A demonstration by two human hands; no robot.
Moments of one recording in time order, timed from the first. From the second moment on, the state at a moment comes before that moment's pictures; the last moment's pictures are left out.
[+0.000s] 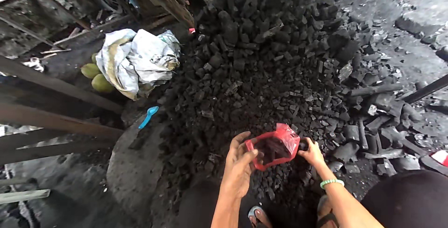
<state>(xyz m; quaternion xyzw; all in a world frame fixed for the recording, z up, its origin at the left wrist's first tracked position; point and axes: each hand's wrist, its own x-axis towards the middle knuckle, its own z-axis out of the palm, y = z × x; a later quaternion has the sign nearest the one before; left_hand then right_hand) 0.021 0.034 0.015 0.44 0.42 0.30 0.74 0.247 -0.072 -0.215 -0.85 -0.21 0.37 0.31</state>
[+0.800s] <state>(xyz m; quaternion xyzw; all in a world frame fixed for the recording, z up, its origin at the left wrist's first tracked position) 0.016 0.044 0.001 0.43 0.41 0.29 0.75 0.171 0.012 -0.082 -0.62 -0.63 0.40 0.24</state>
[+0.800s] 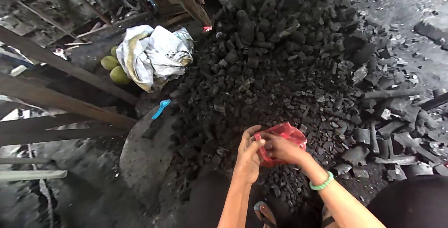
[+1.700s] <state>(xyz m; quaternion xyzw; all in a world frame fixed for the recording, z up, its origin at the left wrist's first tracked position) -0.037 0.057 0.058 0.46 0.33 0.49 0.67 0.155 -0.045 -0.199 -0.85 -0.37 0.38 0.03</state>
